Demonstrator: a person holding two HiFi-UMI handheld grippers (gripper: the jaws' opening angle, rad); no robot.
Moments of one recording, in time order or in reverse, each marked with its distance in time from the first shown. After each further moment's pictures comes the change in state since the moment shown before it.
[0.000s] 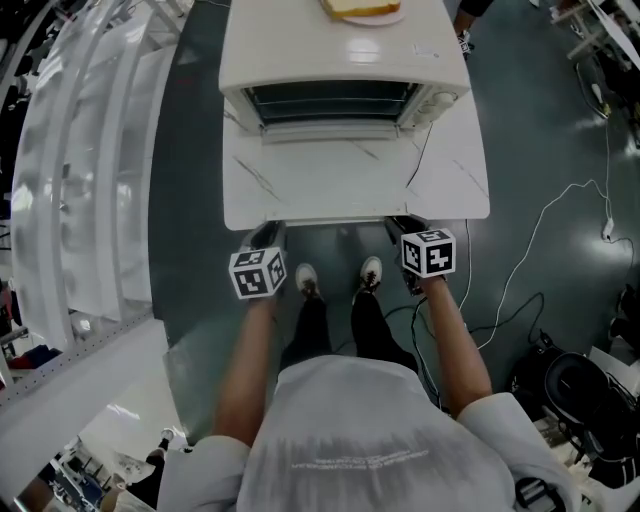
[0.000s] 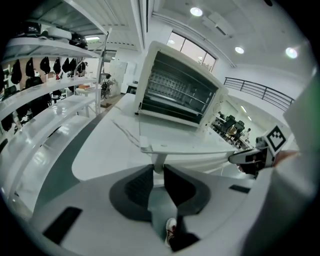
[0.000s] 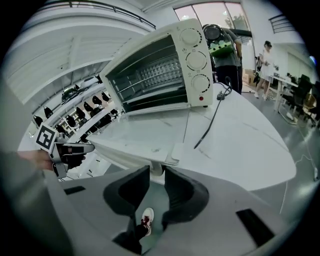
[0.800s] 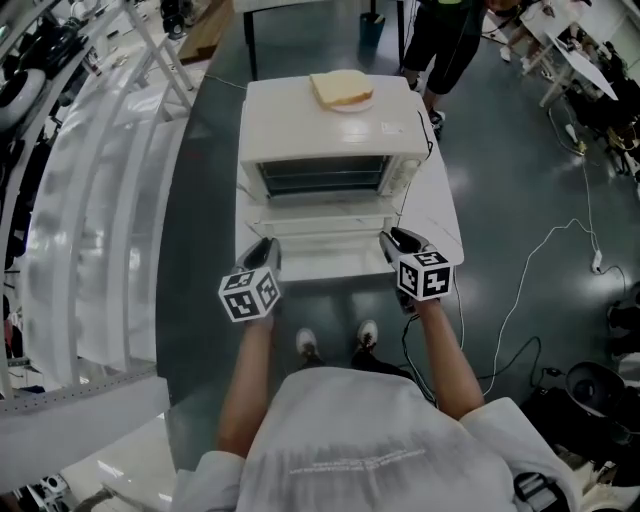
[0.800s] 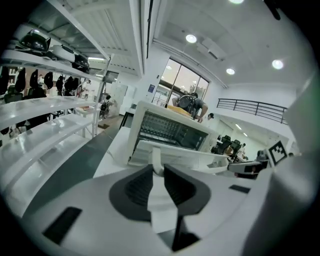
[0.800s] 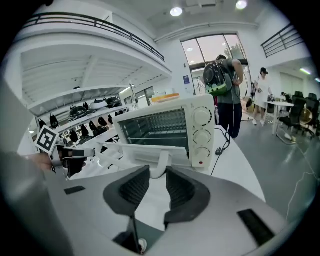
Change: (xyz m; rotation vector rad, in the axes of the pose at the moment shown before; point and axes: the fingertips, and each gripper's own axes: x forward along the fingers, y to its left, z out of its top) left arm -0.065 -0.030 0.143 -0.012 -0.272 -0.037; right arm -0.085 0.025 0.136 -0.074 -0.318 -0.020
